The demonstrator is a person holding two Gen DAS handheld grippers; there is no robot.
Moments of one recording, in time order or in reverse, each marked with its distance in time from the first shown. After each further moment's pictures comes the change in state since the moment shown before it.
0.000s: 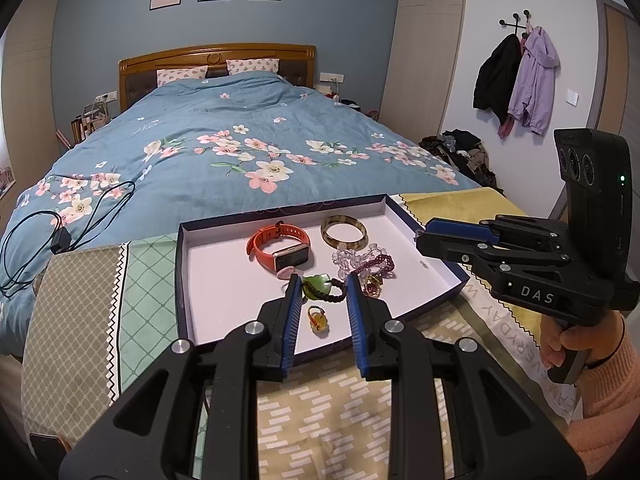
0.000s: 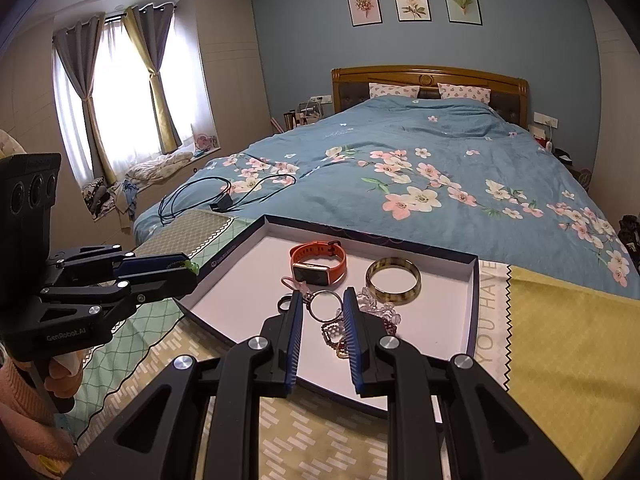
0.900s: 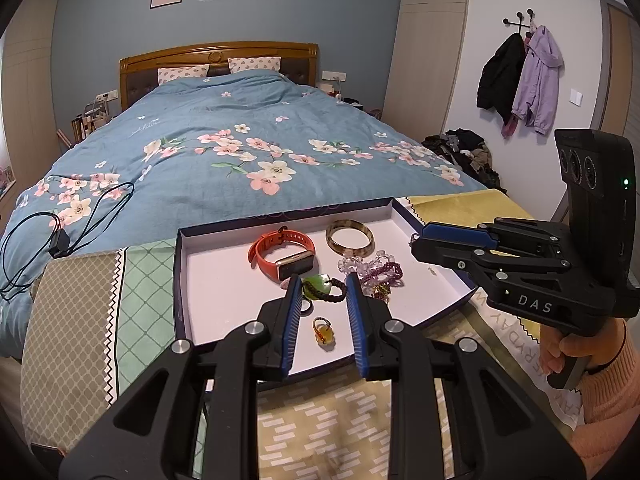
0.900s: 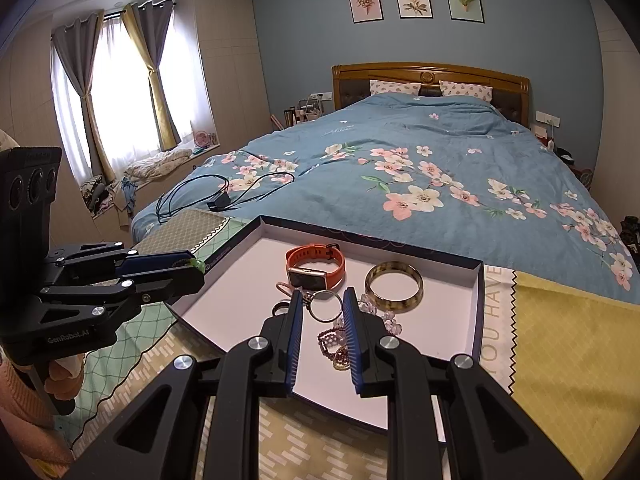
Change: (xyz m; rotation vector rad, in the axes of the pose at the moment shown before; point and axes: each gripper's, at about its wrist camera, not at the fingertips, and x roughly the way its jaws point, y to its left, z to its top) left arm 0.013 0.004 0.010 -0.003 0.005 0.005; right arm 0.013 -0.003 0.002 0.000 0.007 0.003
